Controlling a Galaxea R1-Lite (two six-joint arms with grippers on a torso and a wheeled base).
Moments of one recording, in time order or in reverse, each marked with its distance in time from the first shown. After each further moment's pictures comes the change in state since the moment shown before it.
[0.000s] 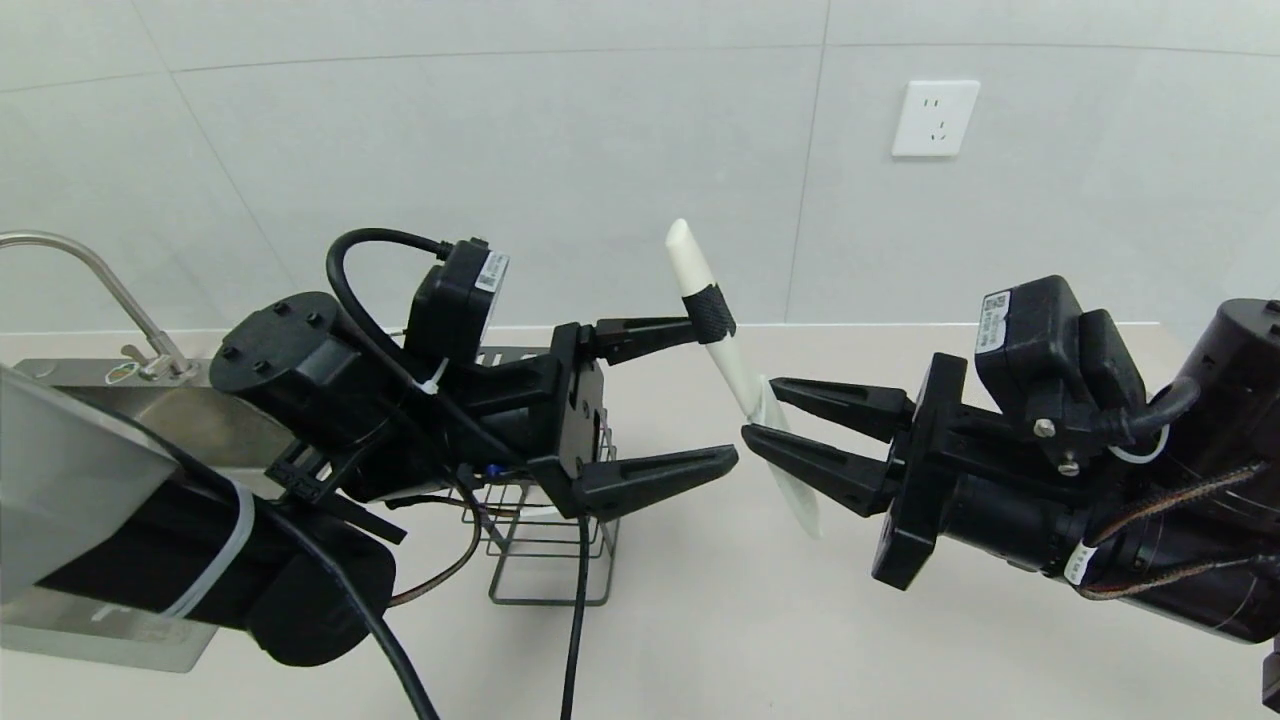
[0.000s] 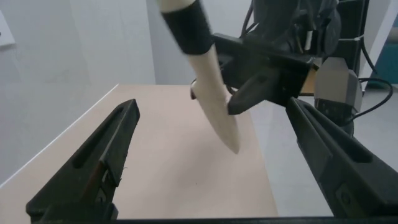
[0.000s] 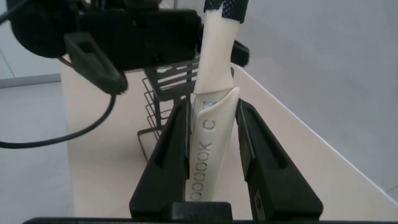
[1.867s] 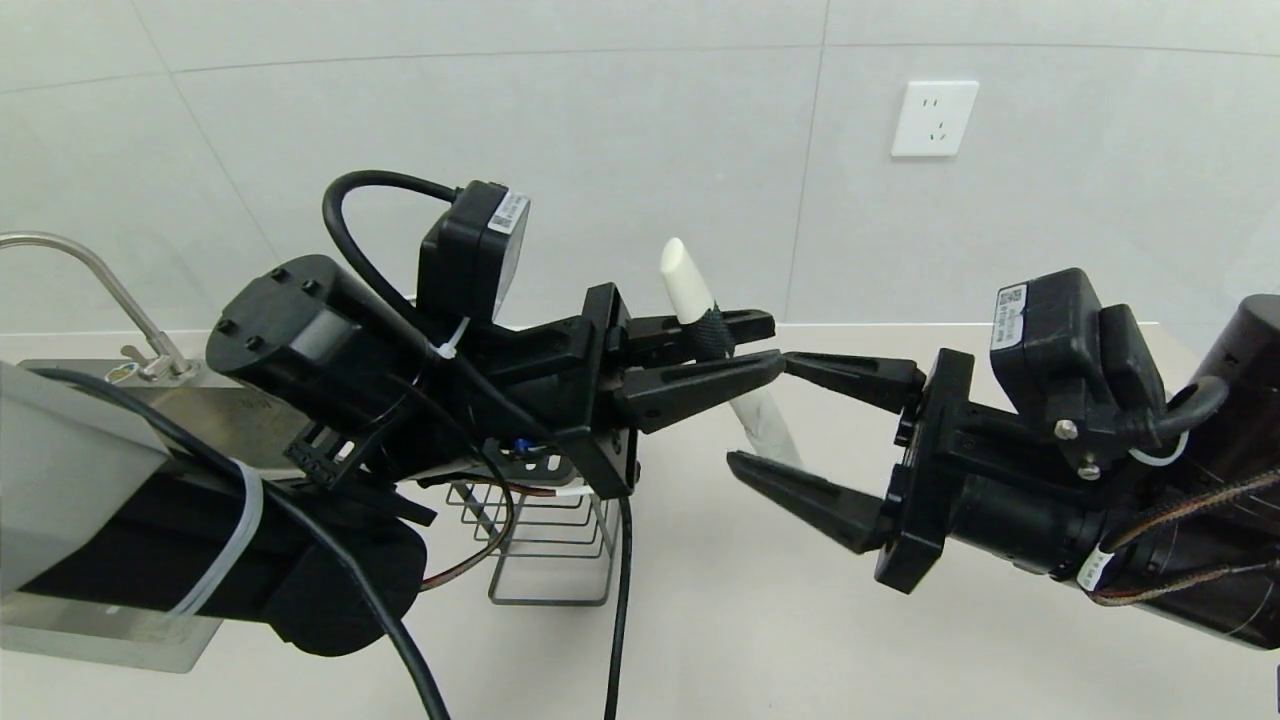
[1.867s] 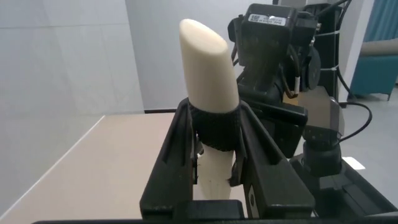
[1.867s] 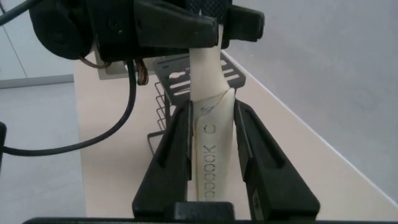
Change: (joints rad) left arm -0.086 -0.013 -0.090 0.000 0.042 -0.064; right arm 0.013 -0.013 0.002 0.000 -0.010 -0.004
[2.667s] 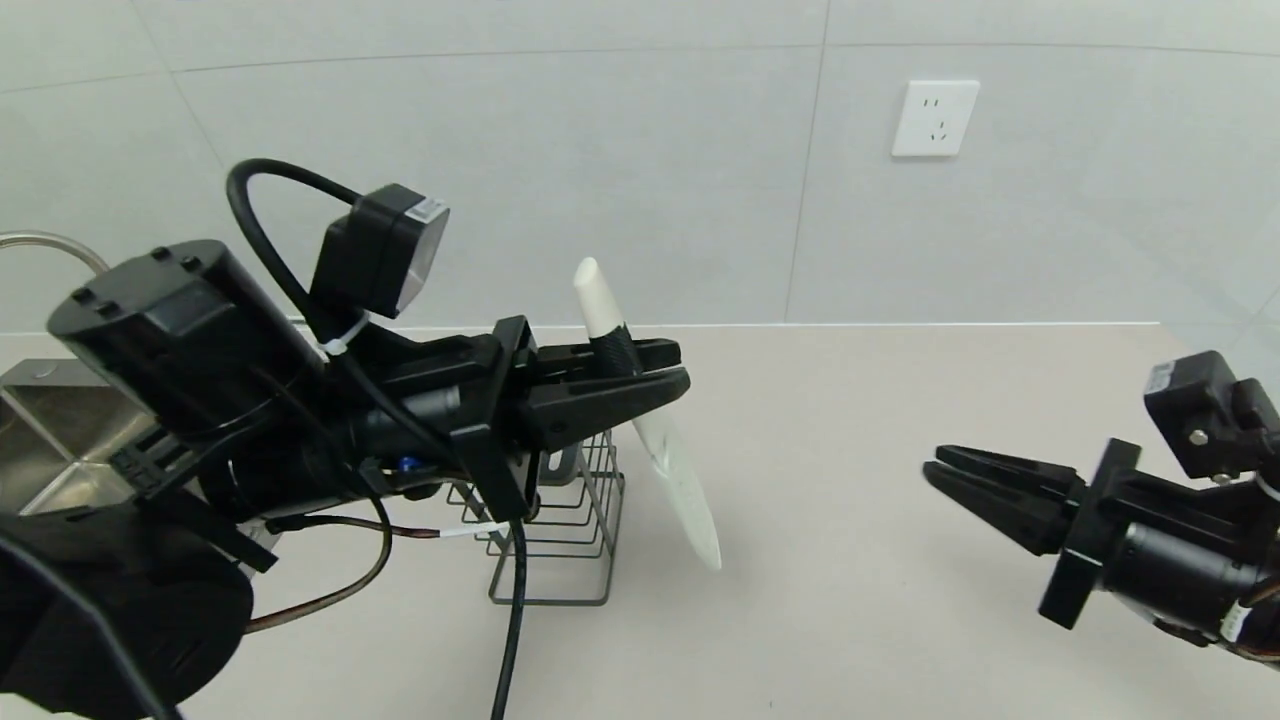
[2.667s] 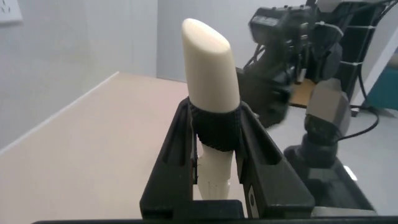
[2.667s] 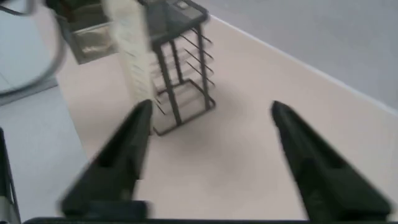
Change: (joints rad) left arm 0.081 -0.240 0.148 0.369 0.077 0.008; right arm -0.303 -0.177 0.338 0.000 -0.051 0.231
